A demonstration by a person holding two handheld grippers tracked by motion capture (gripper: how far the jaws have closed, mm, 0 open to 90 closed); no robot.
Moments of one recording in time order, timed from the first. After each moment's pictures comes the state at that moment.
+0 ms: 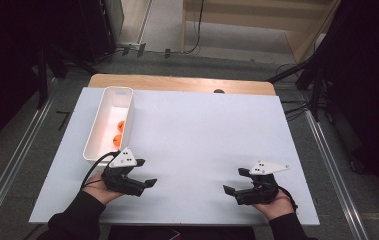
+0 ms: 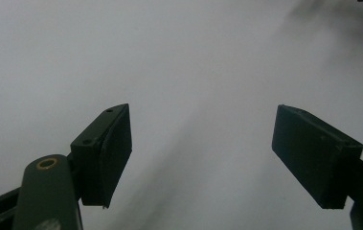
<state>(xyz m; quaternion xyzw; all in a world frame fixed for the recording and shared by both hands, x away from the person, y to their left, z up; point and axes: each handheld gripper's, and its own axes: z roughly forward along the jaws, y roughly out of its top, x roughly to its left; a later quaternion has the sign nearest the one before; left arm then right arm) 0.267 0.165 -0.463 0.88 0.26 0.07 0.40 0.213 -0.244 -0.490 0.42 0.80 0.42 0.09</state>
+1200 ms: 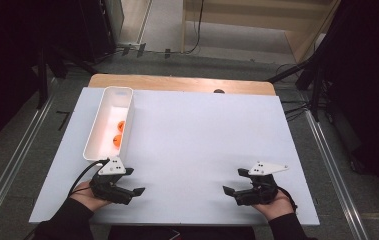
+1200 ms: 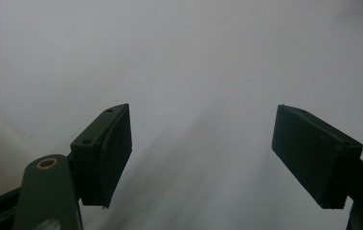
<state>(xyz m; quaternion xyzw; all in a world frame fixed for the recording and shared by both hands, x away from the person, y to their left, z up) 0.256 0.194 -0.476 0.89 0.27 0.05 0.37 0.212 -0.243 -0.491 0.42 0.80 0.41 0.08</state>
